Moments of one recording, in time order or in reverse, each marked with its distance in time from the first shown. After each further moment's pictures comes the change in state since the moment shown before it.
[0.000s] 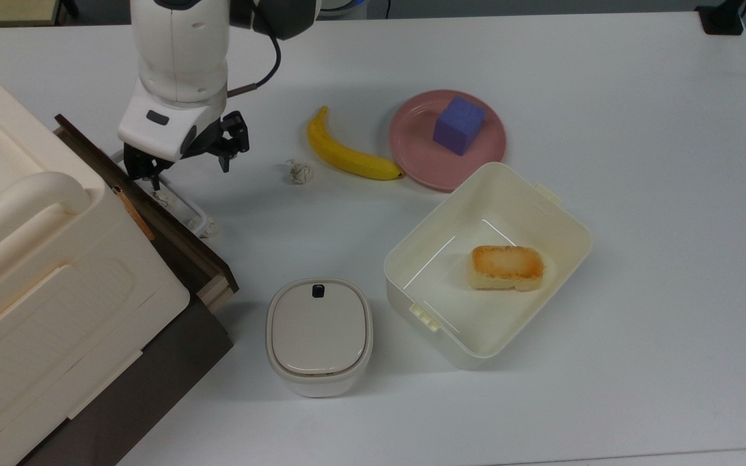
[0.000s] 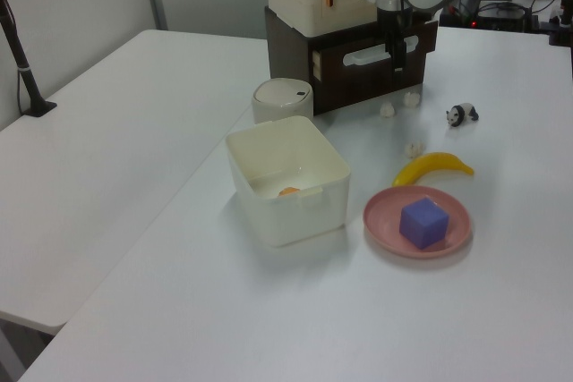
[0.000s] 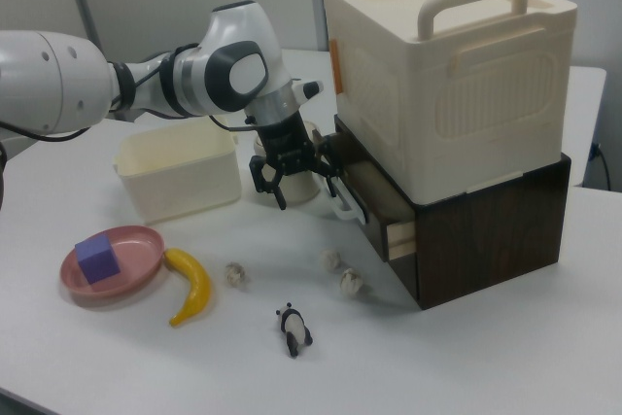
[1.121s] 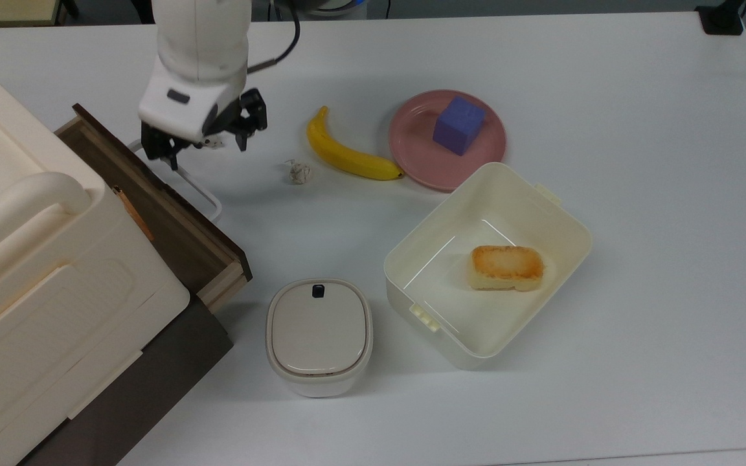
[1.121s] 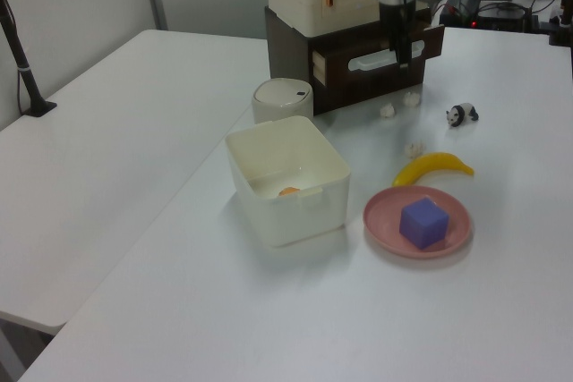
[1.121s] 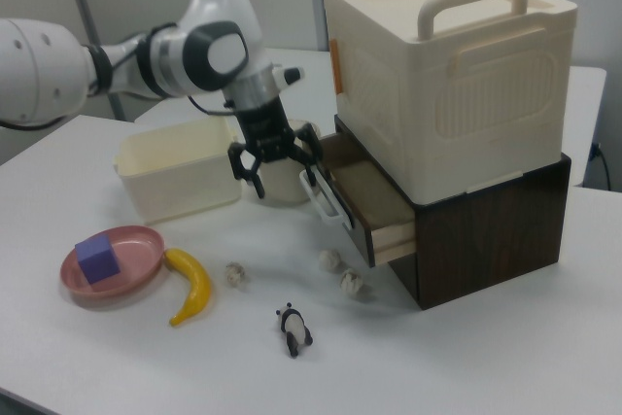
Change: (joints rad) arm 0.003 -0.058 0.039 0.004 0.014 -0.103 0.007
